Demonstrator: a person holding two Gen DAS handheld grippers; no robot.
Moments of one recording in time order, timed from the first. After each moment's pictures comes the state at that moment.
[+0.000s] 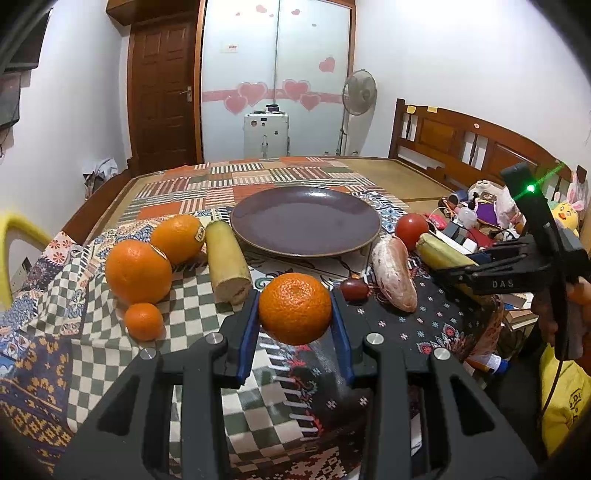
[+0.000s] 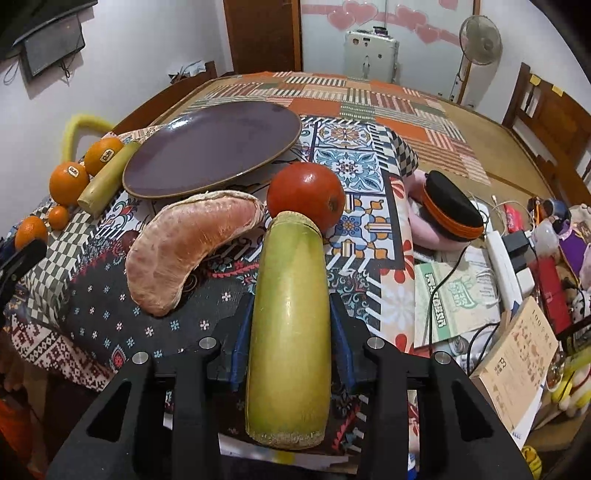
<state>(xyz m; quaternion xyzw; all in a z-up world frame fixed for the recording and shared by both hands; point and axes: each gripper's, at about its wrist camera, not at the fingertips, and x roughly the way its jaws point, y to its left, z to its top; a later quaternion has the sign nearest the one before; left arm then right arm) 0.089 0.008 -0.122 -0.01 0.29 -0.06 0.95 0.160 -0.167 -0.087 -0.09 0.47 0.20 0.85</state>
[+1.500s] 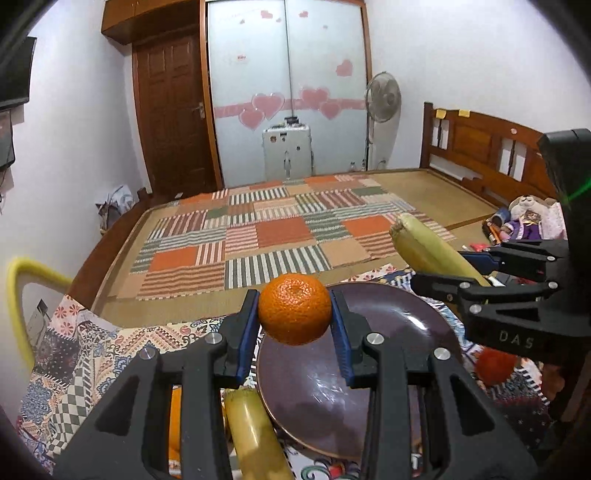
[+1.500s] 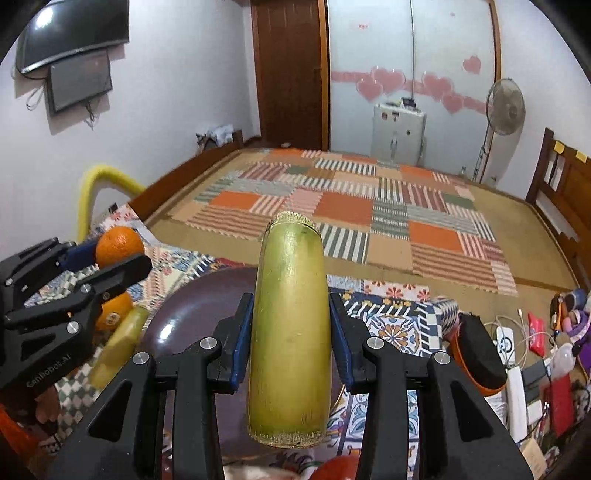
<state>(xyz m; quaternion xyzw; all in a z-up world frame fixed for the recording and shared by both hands) 0.259 0.019 -0.078 0.03 0.29 -0.01 0.96 0.266 -0.088 -0.035 -0.08 0.36 0.25 0.90</state>
